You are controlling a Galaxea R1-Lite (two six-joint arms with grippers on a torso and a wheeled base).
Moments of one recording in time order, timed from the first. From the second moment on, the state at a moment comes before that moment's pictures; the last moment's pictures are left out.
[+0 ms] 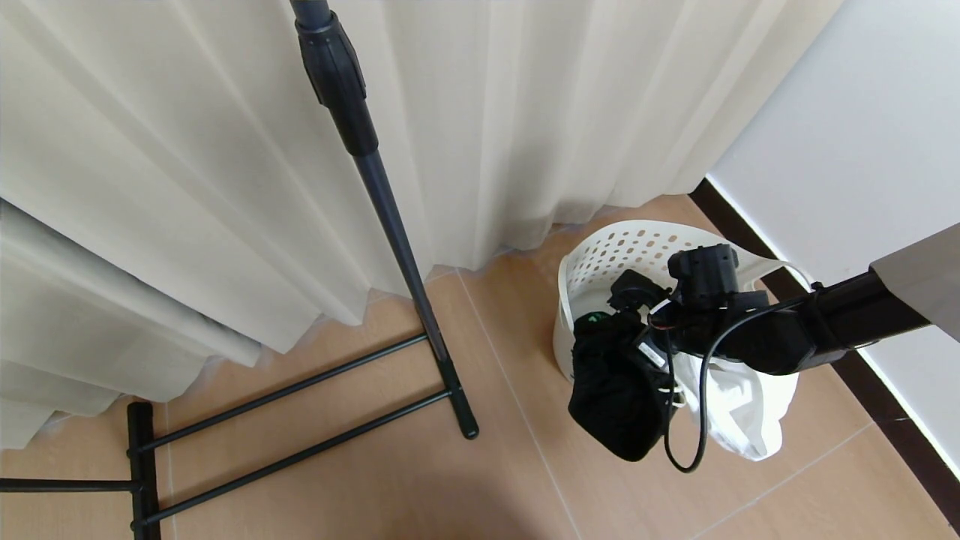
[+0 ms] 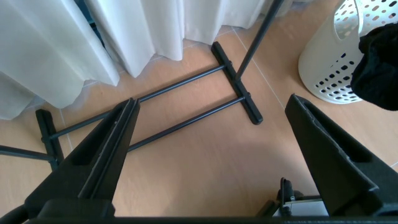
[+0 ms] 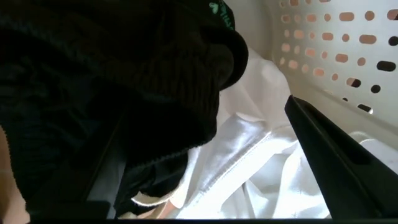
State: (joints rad) left arm -0.01 0.00 -0.01 0.02 -0.05 0.00; right arm 0.26 2.12 -1.15 -0.30 -0.20 -0.60
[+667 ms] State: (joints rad) left arm -0.01 0.00 -0.01 0.02 -0.06 0.00; right arm 0.26 2.12 -1.16 -0.32 -0.17 -0.39
